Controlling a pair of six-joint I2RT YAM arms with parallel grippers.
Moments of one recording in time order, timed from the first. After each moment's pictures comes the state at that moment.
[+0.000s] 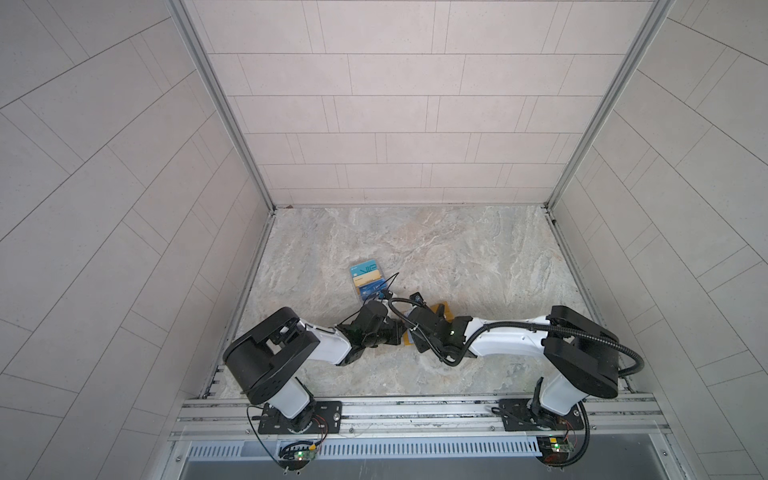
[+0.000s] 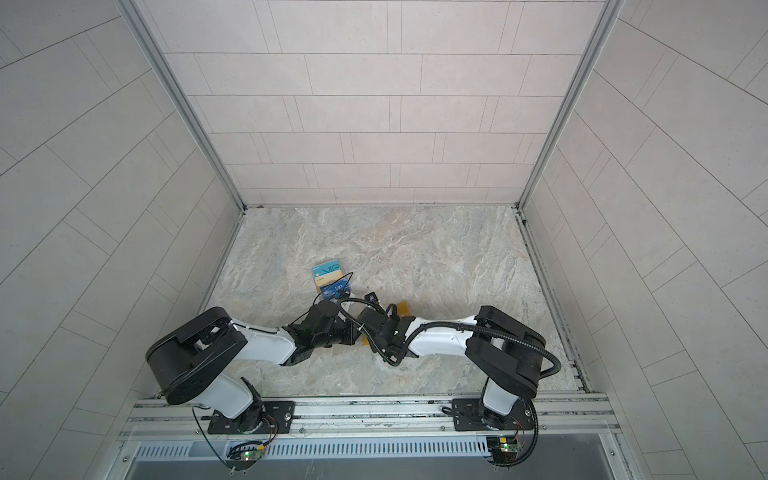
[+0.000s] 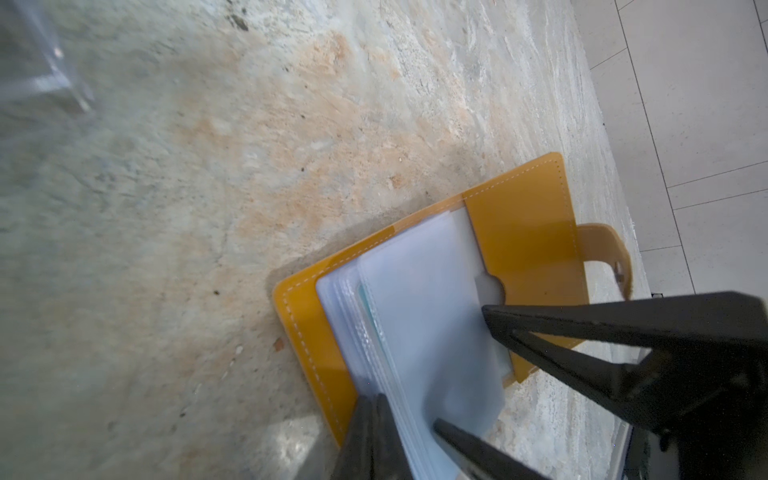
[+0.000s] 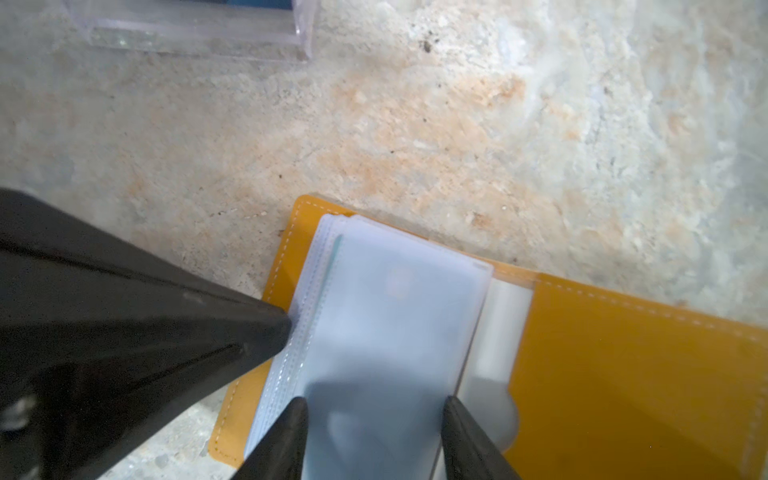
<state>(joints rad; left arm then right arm) -0.76 1.57 0.37 0.53 0.21 -0.68 1.04 1.64 0.82 -0.23 0.37 0.53</state>
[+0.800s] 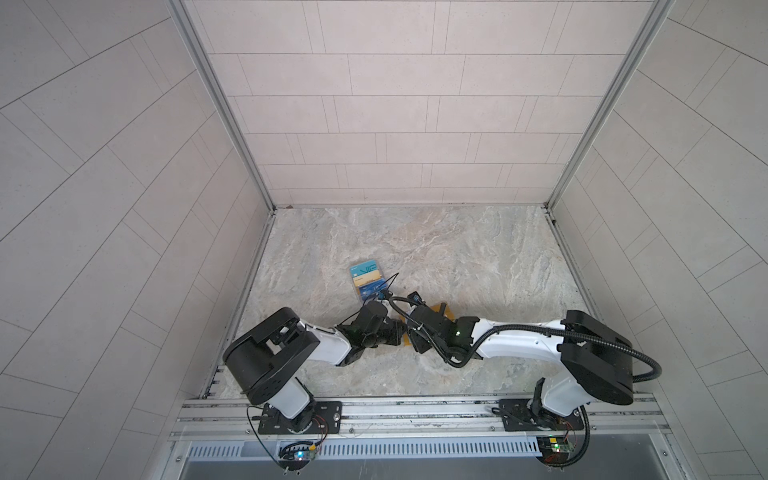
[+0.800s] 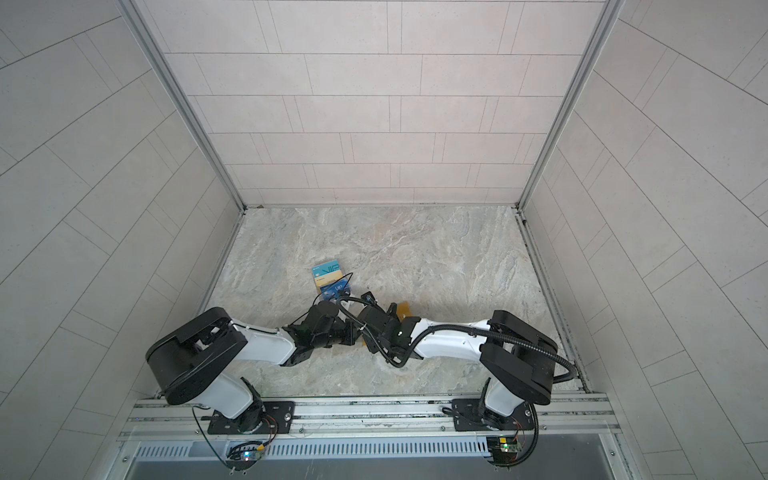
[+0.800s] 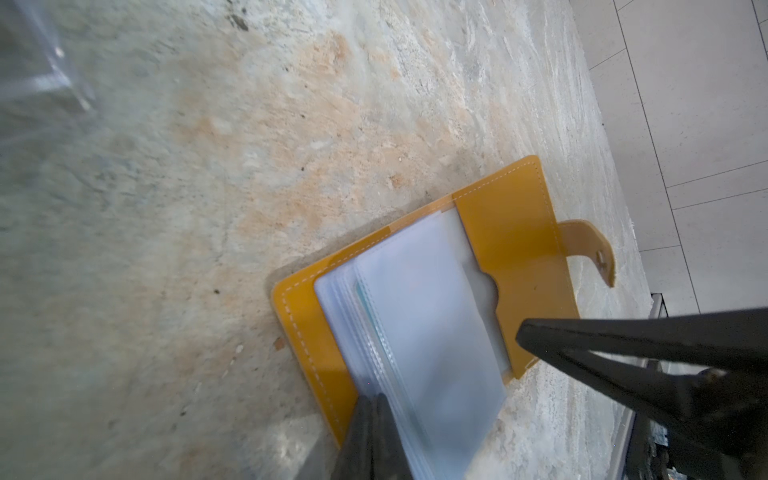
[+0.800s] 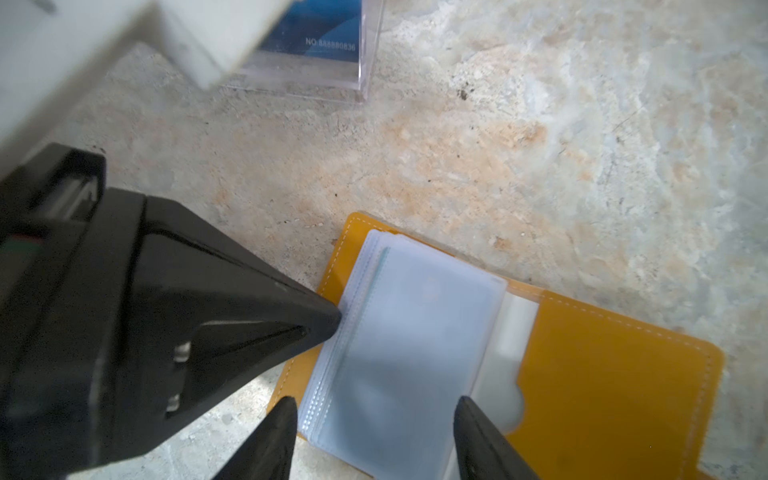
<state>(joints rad) -0.76 1.57 0.37 0.53 0.21 -0.68 1.05 1.58 0.82 -0.22 0.30 0.47</state>
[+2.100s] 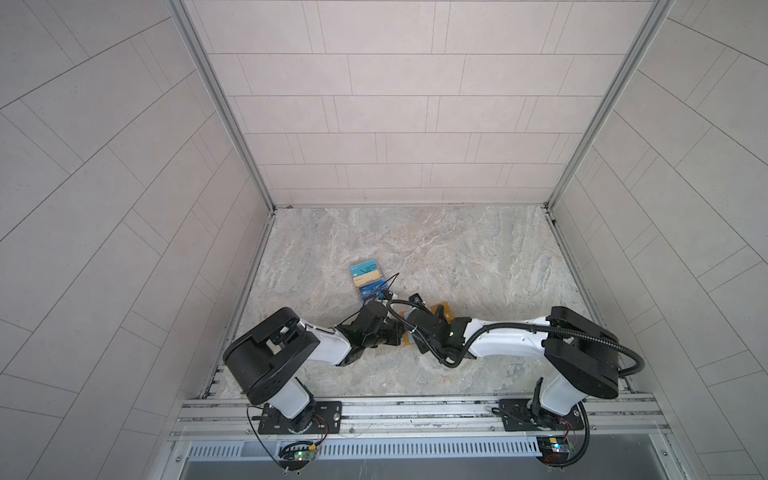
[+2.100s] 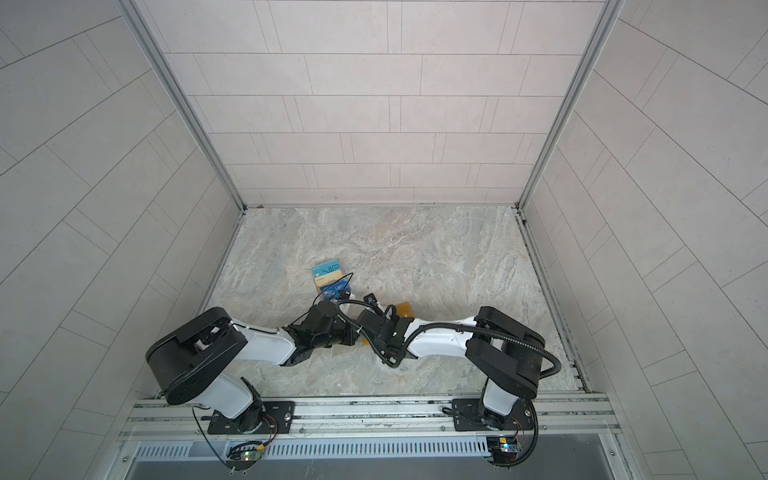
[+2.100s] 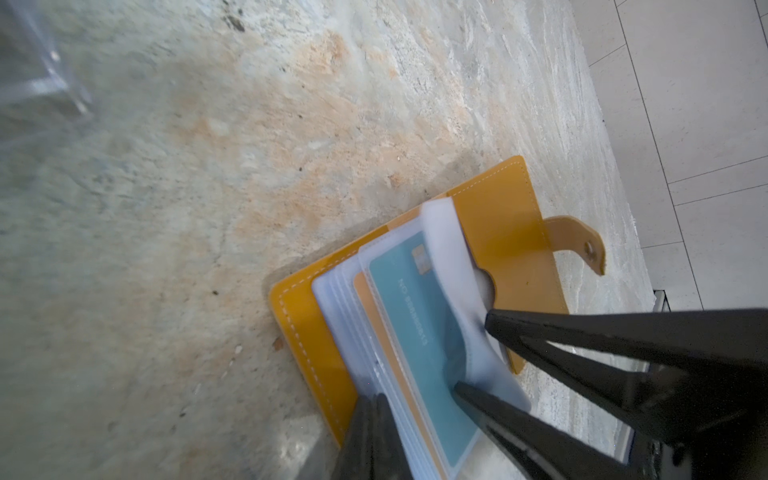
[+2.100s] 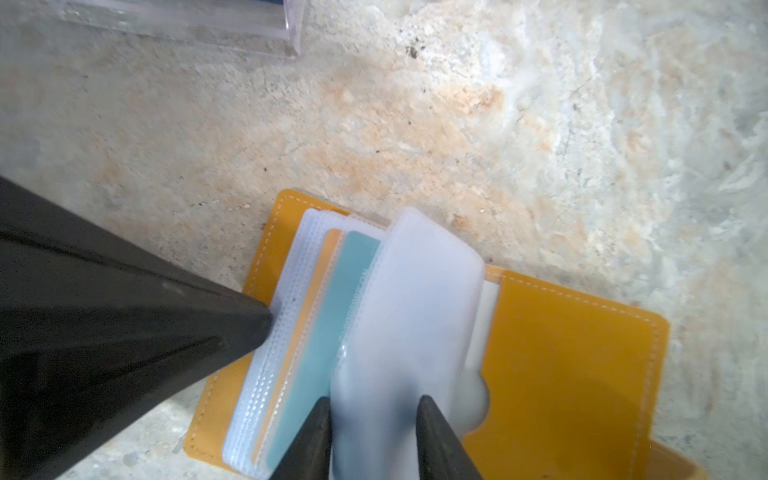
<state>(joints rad) -0.76 1.57 0.37 0.53 0.21 -0.67 1.05 1.64 0.83 -0.27 0.42 0.50</state>
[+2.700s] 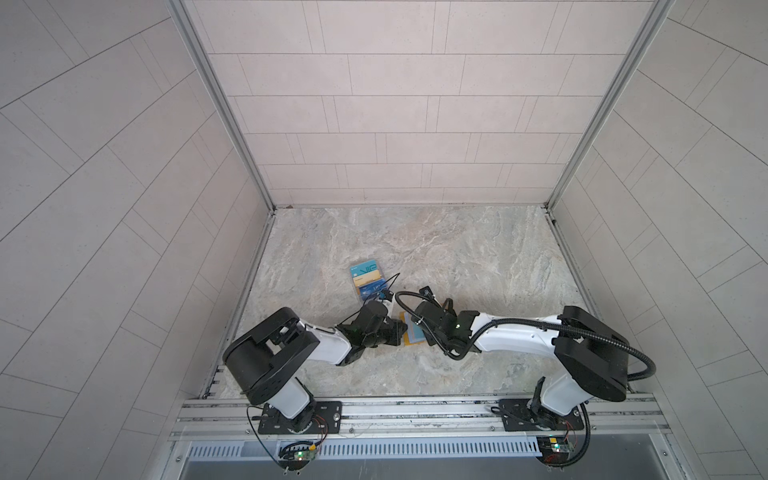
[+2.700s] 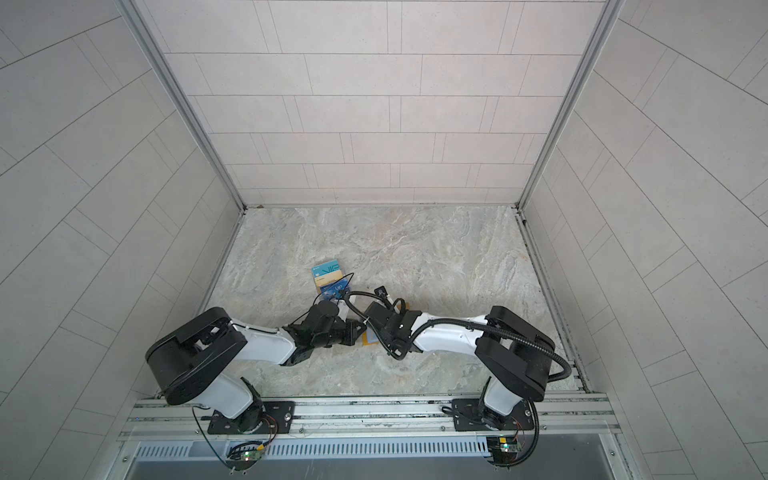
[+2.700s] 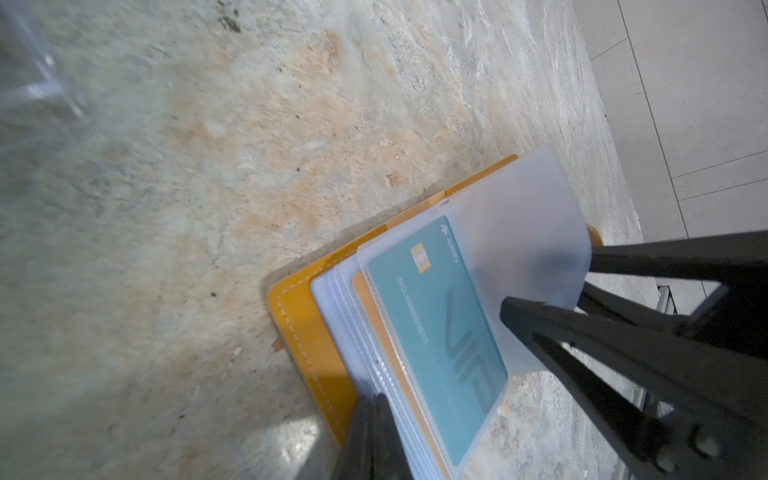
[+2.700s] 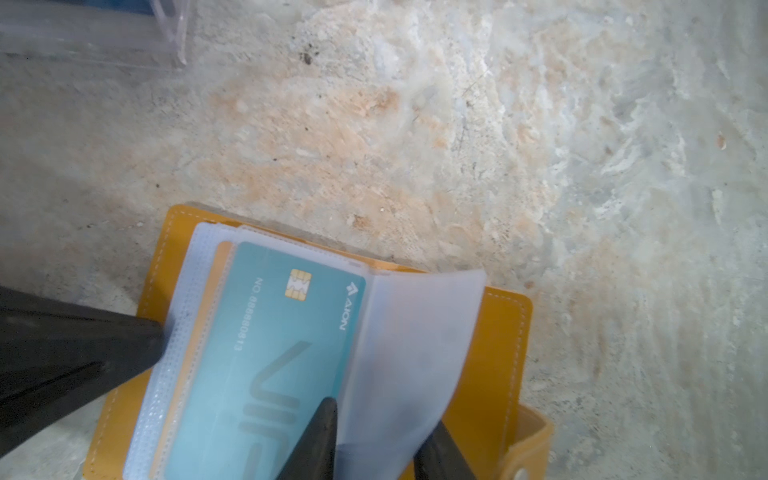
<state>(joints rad) -0.76 1.57 0.37 0.52 0.21 -0.65 0.97 1.59 0.82 -0.35 0.46 0.50</state>
